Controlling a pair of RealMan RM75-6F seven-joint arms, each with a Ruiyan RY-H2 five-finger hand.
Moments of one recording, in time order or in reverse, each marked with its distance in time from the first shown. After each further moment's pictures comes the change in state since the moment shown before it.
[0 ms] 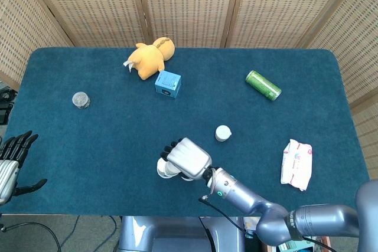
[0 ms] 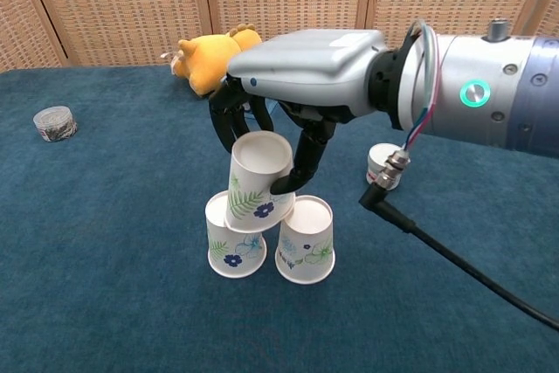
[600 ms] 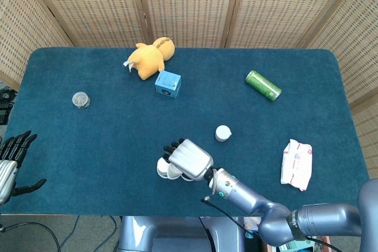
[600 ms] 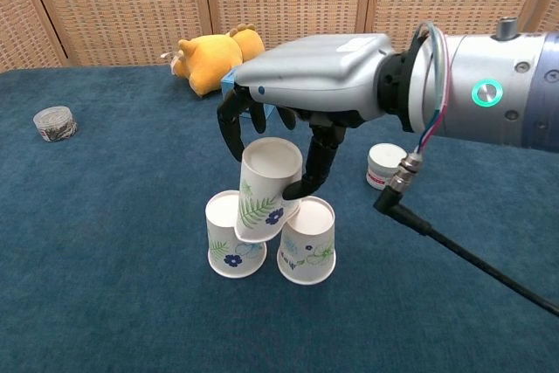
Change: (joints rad) left arm 0.002 0.004 0.000 0.002 0.003 0.006 -0.013; right arm 0.024 0.045 -0.027 -0.029 0.028 -0.016 -0.004
